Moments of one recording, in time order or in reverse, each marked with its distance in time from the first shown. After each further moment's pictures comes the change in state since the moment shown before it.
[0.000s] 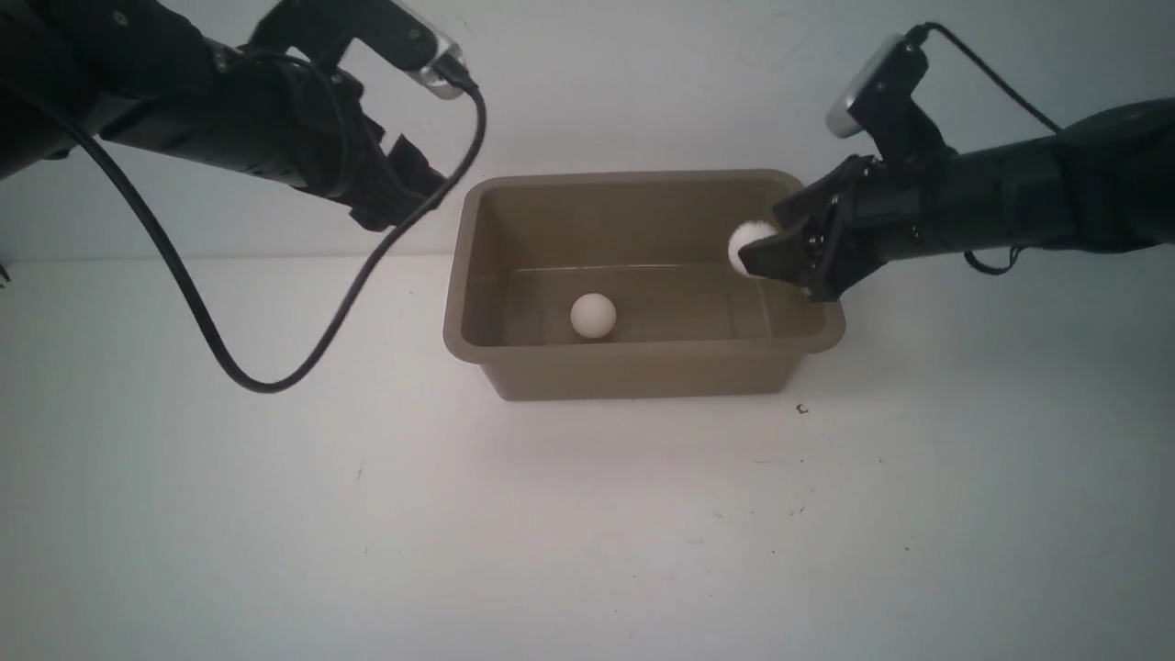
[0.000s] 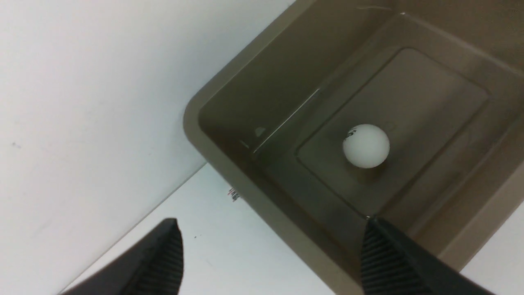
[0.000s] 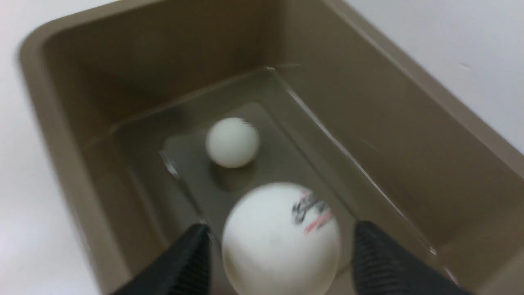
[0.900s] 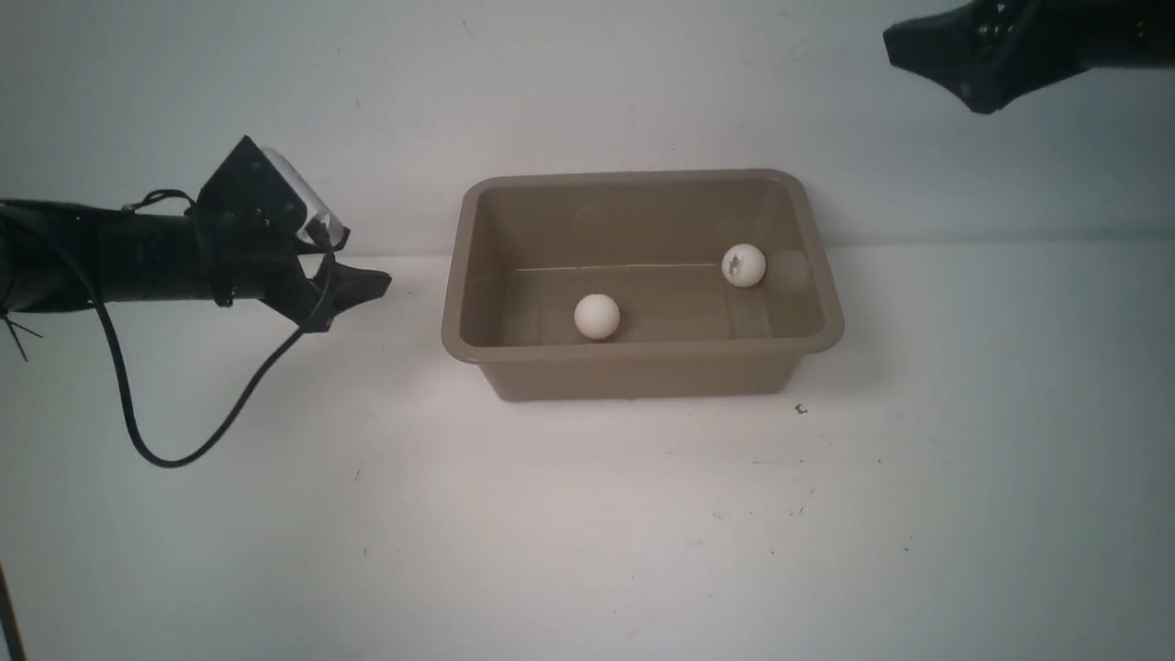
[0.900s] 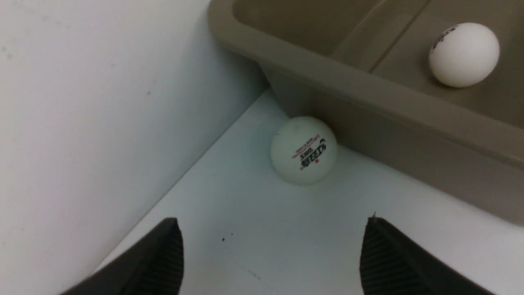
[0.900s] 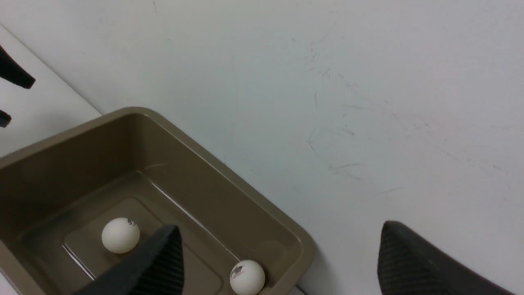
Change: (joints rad) right arm -0.089 -0.390 0.003 -0.224 -0.067 0.309; left arm 0.305 0.452 -0.005 -0.919 0.220 1.244
